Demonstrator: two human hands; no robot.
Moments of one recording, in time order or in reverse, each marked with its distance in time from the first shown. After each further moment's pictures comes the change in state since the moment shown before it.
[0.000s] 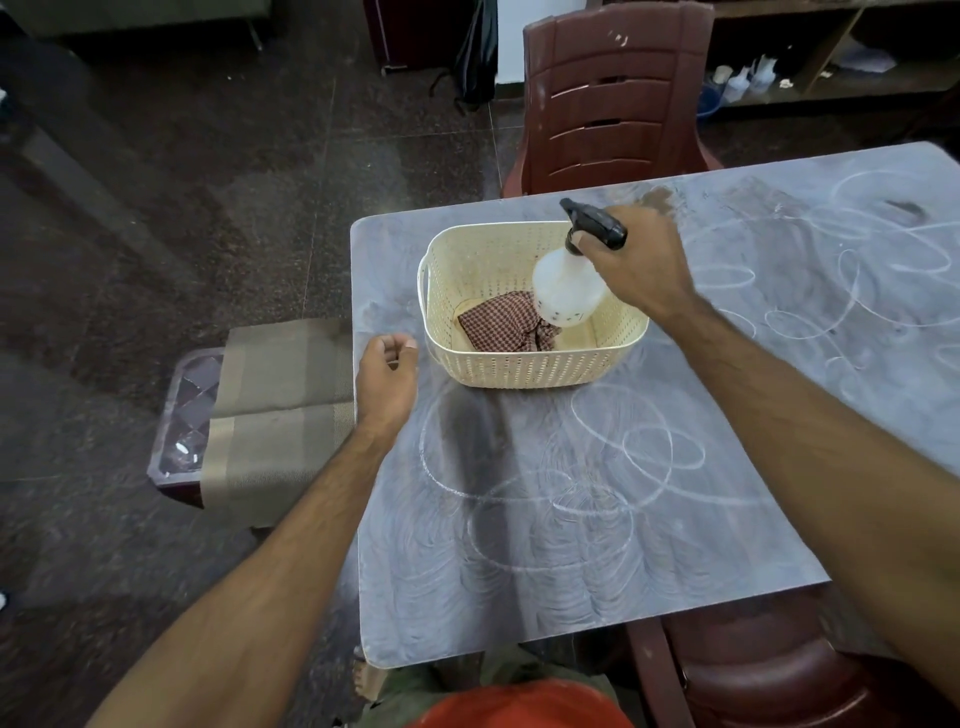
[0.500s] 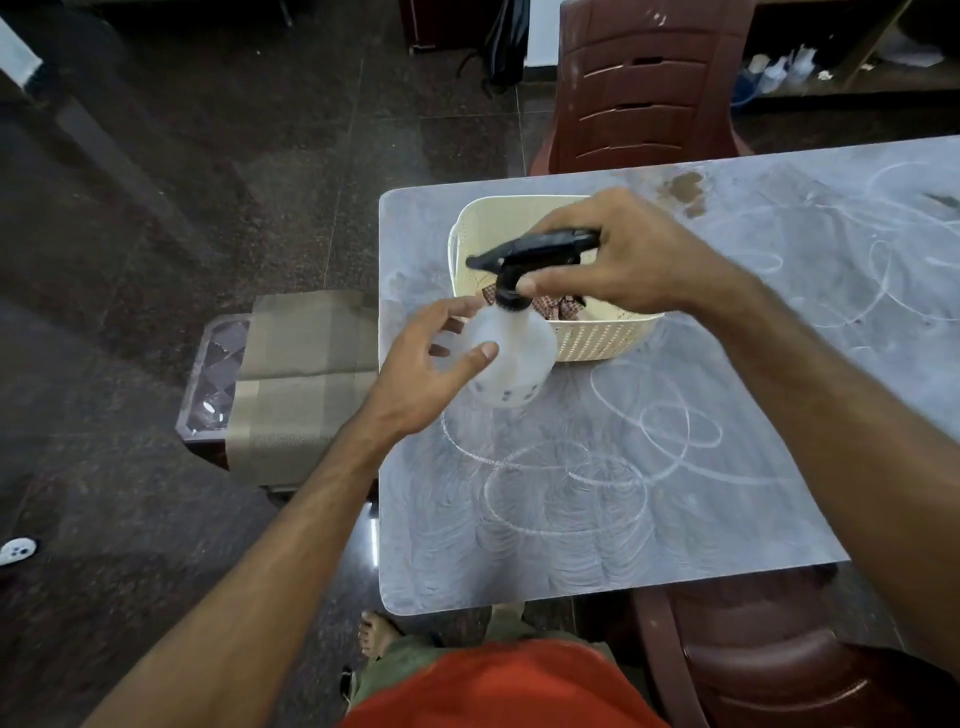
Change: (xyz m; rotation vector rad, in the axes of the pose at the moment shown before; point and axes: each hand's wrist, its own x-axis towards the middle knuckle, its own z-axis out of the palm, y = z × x) left_hand -0.067 0.045 -0.045 0.145 -0.403 0.381; right_hand -0.063 -0.093 -0.045 0.211 -0.558 -0.442
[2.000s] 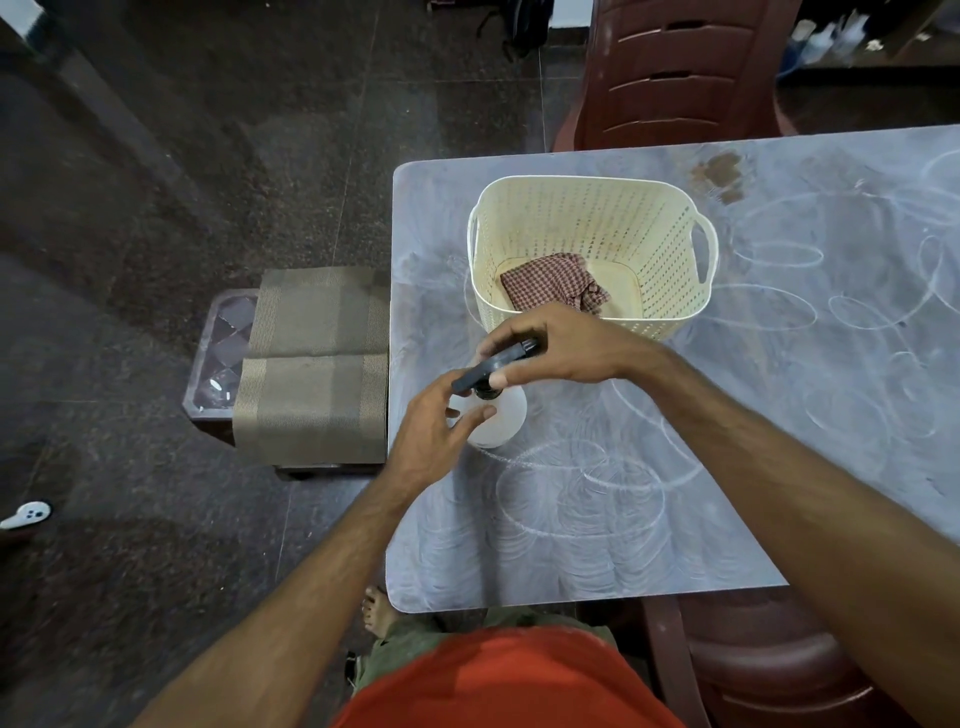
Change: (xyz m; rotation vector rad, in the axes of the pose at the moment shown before) left_hand -0.031 -0.087 0.035 0.008 0.014 -0.188; right_hand 0.022 0.067 0.101 0.327 -0.343 0.141
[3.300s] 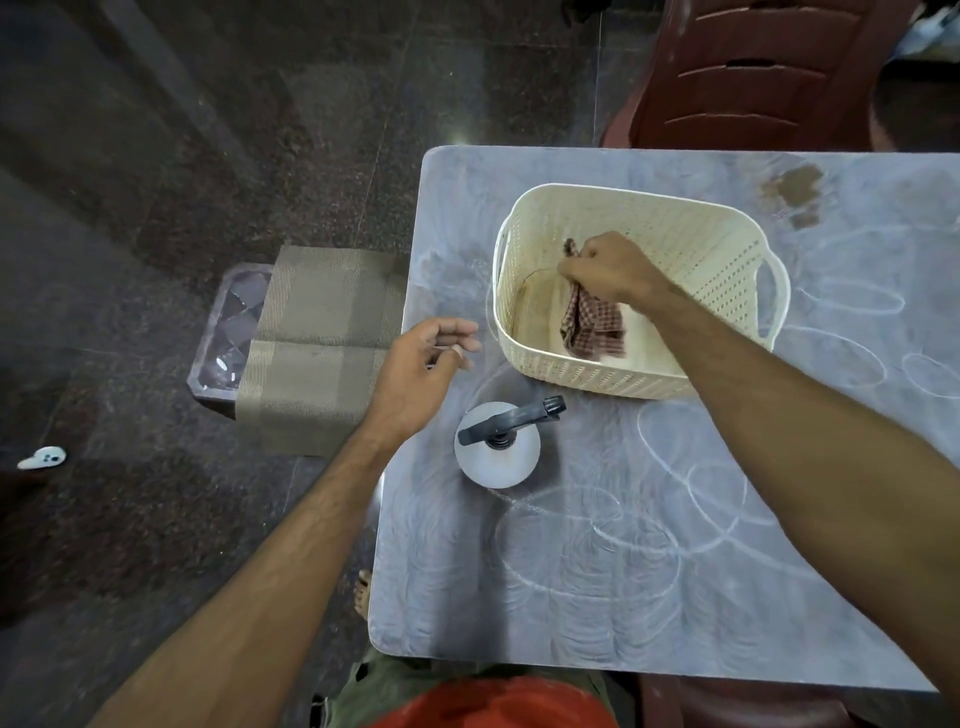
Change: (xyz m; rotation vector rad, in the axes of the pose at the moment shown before) left_hand 0.074 0.035 -0.038 -0.150 0.121 -0.137; right_hand 0.117 0.077 -0.088 -0.228 0.377 0.486
